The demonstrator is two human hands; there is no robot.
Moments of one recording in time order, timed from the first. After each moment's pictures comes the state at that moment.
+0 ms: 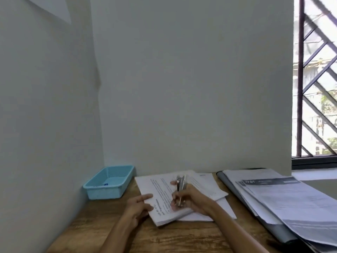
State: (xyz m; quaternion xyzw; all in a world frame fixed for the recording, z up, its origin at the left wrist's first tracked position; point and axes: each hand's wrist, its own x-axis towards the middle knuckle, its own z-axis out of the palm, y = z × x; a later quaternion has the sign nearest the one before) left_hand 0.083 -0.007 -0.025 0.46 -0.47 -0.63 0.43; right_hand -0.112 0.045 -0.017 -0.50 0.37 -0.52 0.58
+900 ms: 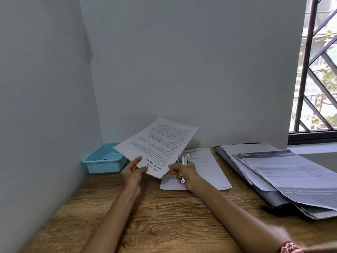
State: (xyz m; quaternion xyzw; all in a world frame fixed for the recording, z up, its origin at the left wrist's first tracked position) left_hand 0.076 0.003 -0.024 0.37 -0.39 -0.57 0.62; right_hand -0.076 0.047 -0.029 -0.33 0.46 -0.67 0.48
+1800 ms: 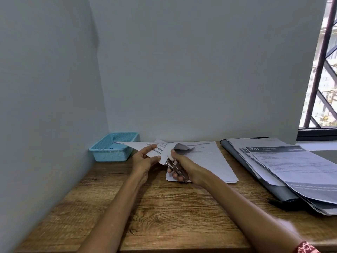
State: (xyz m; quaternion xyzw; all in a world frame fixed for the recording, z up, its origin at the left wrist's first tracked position) left_hand 0.075 0.011 -0.015 0.35 -0.47 -0.59 0.56; right_hand -0.063 0.059 -0.019 -0.46 0.55 -0.46 0.52
